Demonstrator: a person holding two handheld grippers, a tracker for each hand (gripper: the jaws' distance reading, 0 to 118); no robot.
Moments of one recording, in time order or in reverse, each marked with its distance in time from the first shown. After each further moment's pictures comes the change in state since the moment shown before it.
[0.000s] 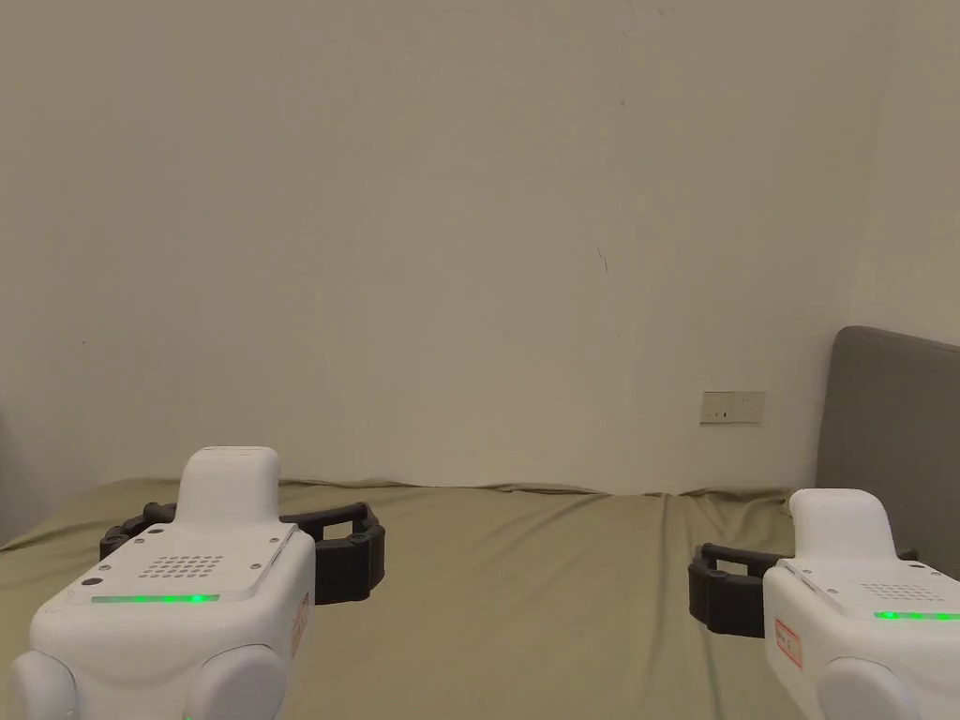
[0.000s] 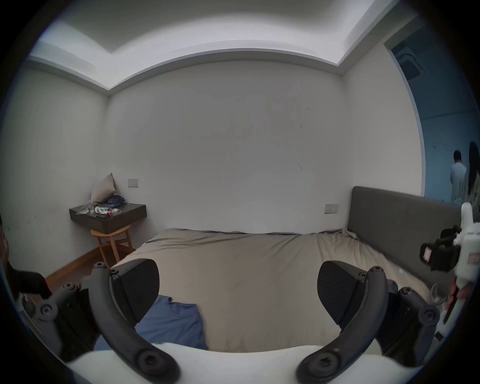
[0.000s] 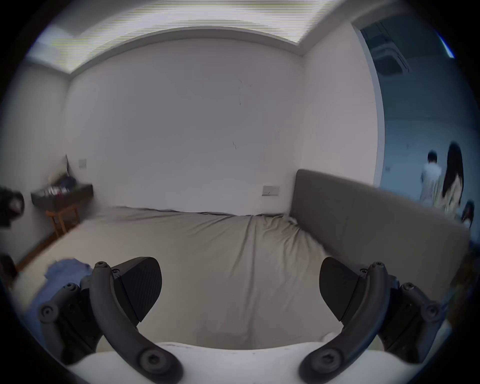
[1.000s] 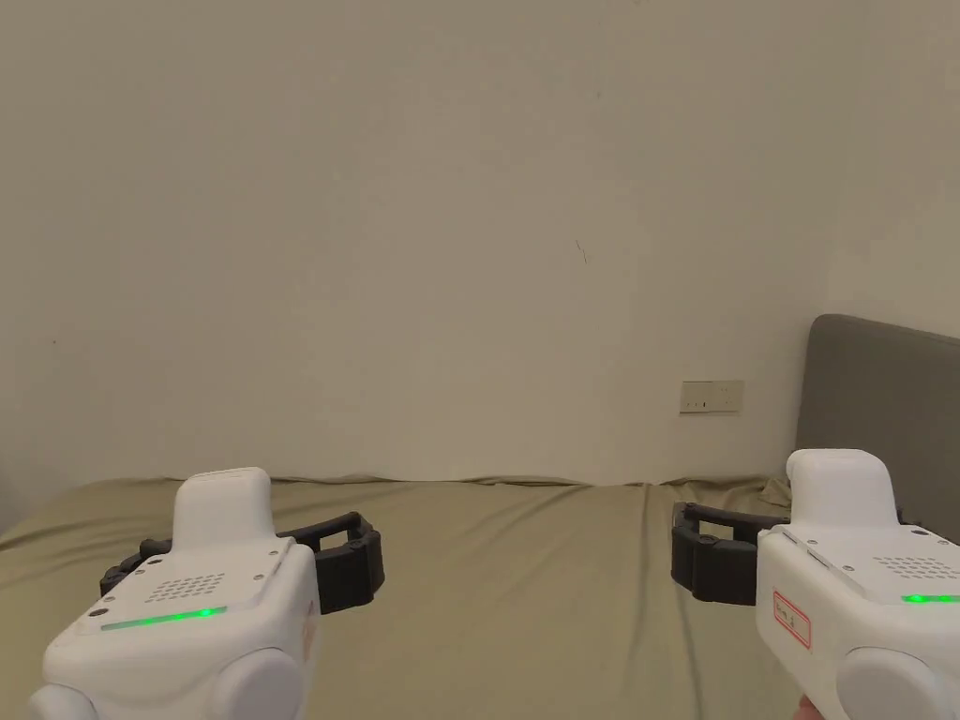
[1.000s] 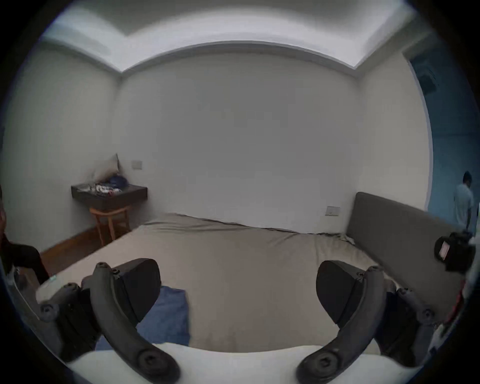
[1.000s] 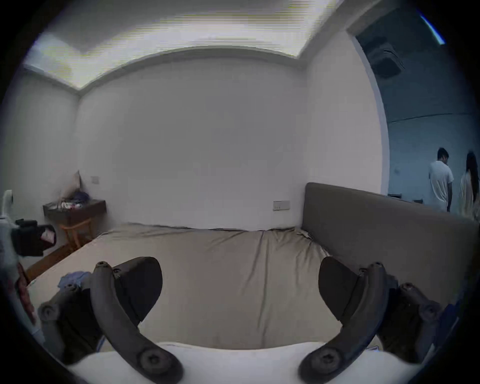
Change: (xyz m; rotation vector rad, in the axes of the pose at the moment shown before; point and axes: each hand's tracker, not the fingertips) left arm 0.017 -0.021 -0.008 -0.034 0.012 0.122; right arm 0.015 0.012 0.021 0.090 0.097 -0.068
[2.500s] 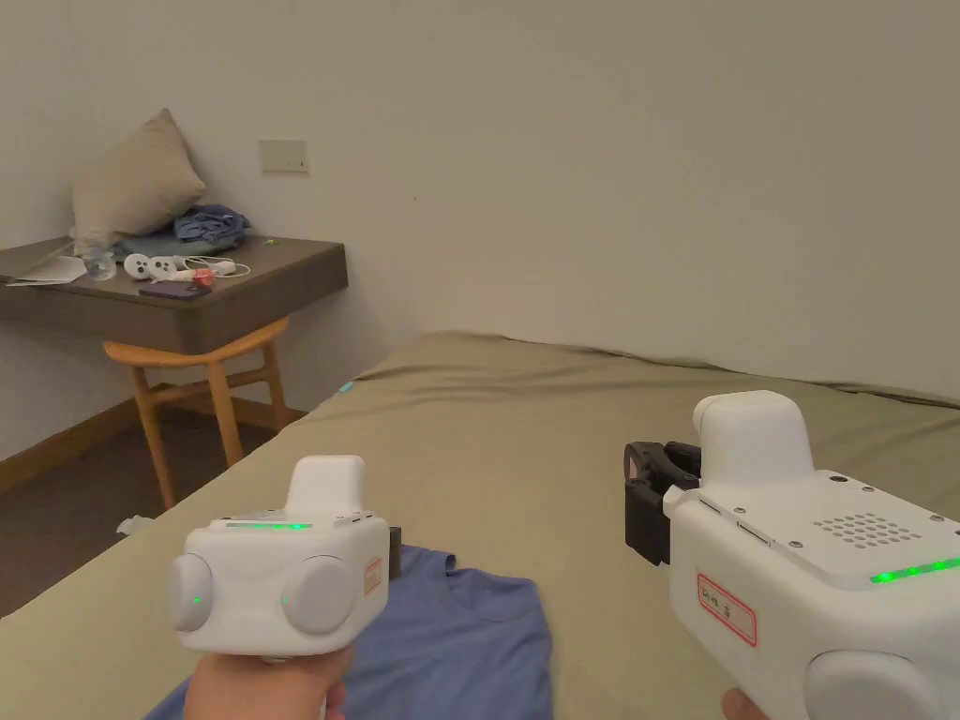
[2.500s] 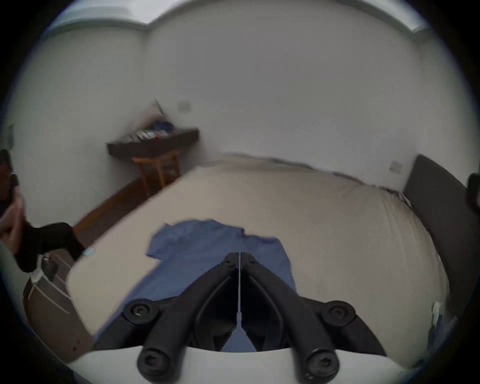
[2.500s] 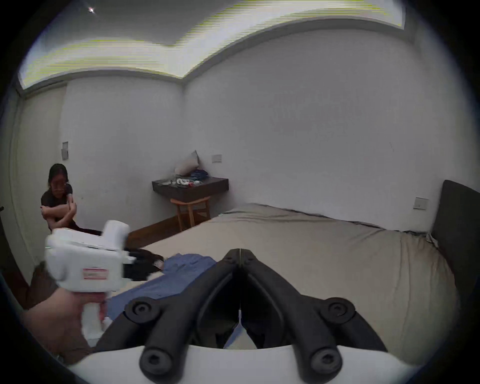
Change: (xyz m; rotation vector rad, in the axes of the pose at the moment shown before) left arm -0.241 -0.077 -0.107 -0.439 0.238 0.000; right arm -0.298 -0.039 -0.082 -0.089 0.723 0.057
